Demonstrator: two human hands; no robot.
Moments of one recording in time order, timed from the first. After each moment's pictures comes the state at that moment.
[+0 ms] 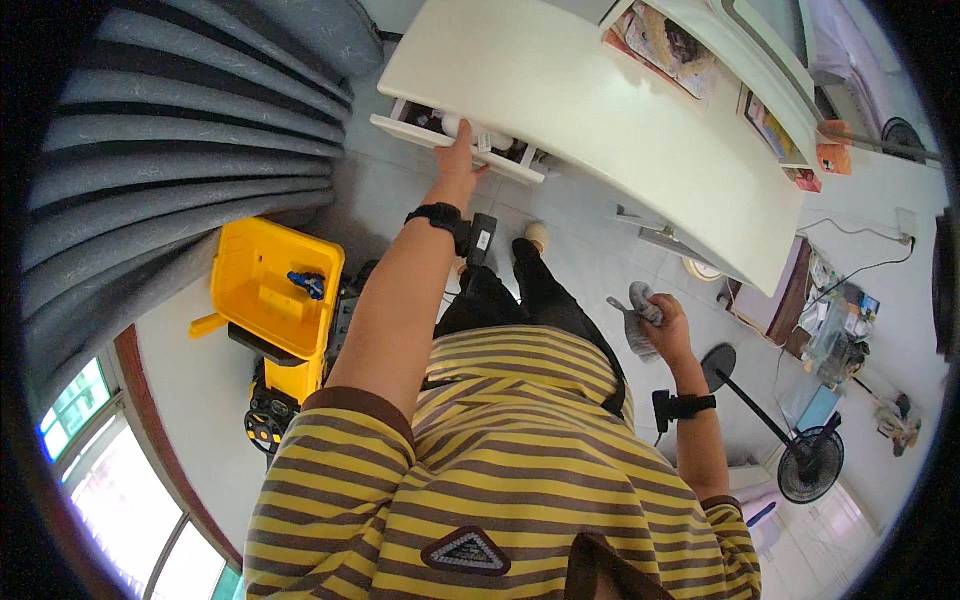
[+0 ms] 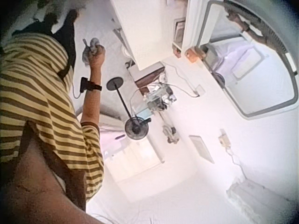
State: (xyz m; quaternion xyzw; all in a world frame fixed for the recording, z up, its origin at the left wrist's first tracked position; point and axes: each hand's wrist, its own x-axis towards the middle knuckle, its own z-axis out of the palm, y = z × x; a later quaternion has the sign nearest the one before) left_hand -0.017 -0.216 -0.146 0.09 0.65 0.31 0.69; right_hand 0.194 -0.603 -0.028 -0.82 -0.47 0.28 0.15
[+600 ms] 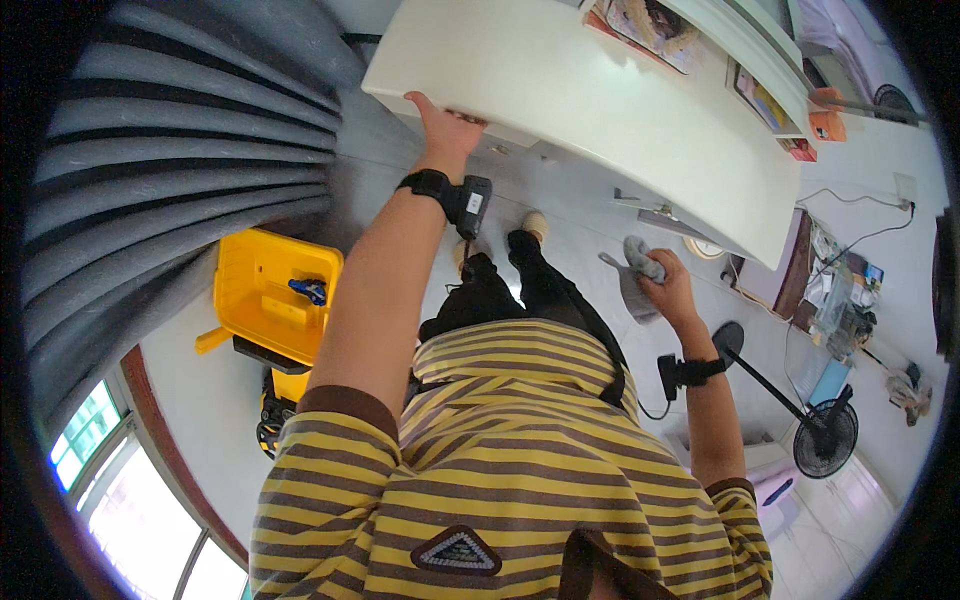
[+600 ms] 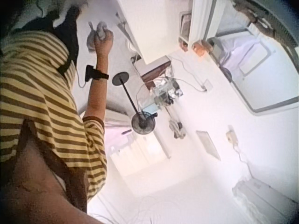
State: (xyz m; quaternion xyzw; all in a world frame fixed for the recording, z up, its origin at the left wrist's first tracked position) left_hand -0.006 -0.191 -0.098 -0.06 0.30 0.42 0.86; right_hand 0.188 -0.553 -0.018 -0.82 -0.44 0.30 0.22
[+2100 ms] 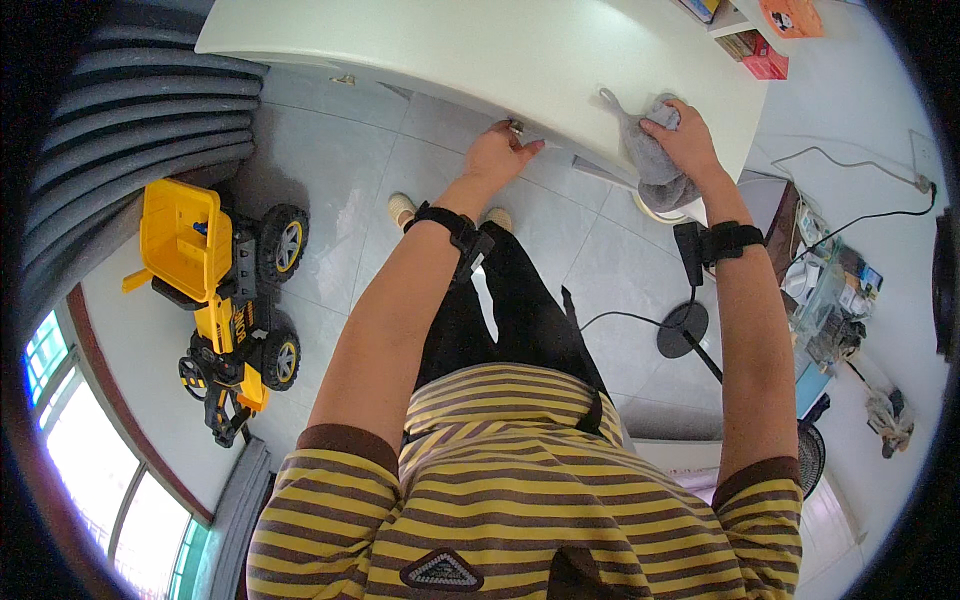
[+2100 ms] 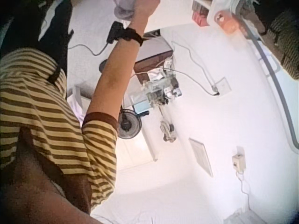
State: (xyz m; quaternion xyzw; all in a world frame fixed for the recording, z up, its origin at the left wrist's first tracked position) left_hand 0.231 -0.505 -0.159 0.80 0.45 0.09 0.38; right_hand 0.492 -0.582 -0.046 -0.85 -0.47 0.23 0.08
